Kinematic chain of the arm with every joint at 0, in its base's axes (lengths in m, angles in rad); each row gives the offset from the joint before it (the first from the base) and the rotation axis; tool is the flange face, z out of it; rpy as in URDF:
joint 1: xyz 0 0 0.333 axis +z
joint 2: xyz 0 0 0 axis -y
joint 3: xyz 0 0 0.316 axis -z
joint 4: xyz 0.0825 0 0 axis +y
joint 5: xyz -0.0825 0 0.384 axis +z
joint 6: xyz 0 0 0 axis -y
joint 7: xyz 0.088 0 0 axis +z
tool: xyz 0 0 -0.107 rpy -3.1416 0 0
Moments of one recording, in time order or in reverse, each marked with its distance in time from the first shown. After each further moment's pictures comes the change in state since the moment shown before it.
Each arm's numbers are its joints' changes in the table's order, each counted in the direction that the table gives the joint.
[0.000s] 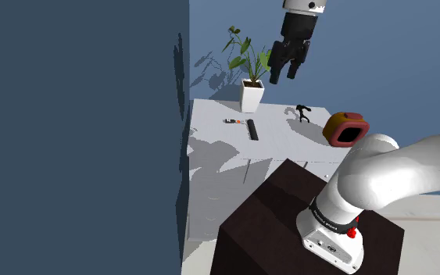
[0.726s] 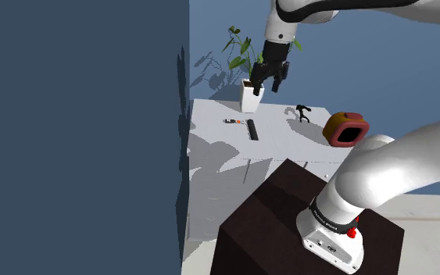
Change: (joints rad) arm -0.060 -0.211 0.071 0.063 -0.022 0.240 -0.013
